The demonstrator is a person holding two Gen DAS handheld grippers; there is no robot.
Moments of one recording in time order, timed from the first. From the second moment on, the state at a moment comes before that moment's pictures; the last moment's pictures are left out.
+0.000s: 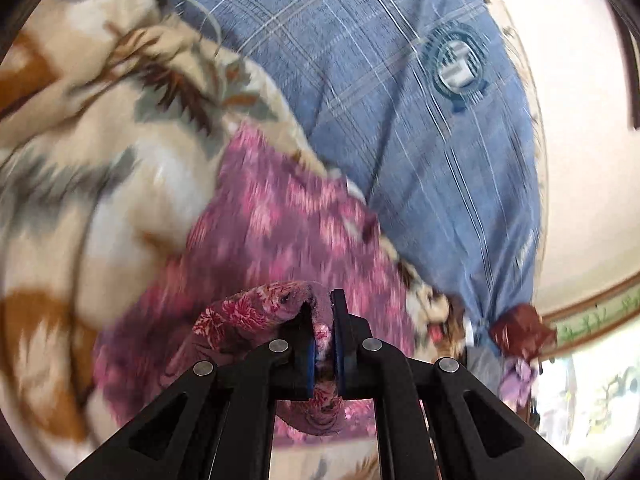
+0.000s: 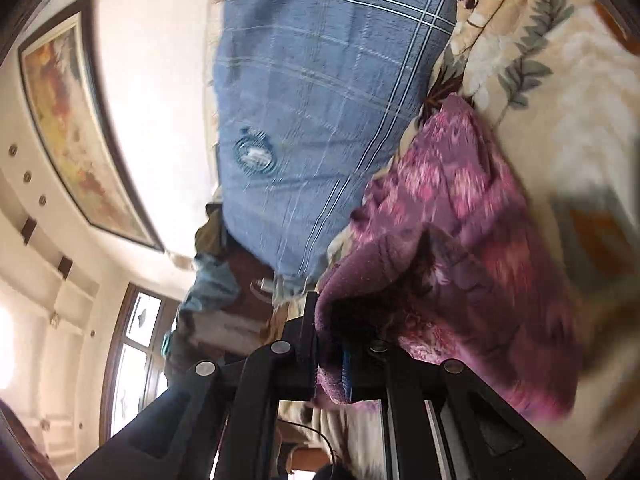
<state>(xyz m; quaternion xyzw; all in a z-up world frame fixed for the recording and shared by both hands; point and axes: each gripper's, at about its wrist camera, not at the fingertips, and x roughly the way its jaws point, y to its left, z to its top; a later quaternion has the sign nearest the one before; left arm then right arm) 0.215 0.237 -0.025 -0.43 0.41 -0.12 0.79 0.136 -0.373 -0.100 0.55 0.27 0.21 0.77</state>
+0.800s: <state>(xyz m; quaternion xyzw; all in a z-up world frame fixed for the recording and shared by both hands) 0.406 0.252 -0.092 -0.53 0.46 -0.02 0.71 0.264 -0.464 -0.156 0.66 0.21 0.05 0.72</state>
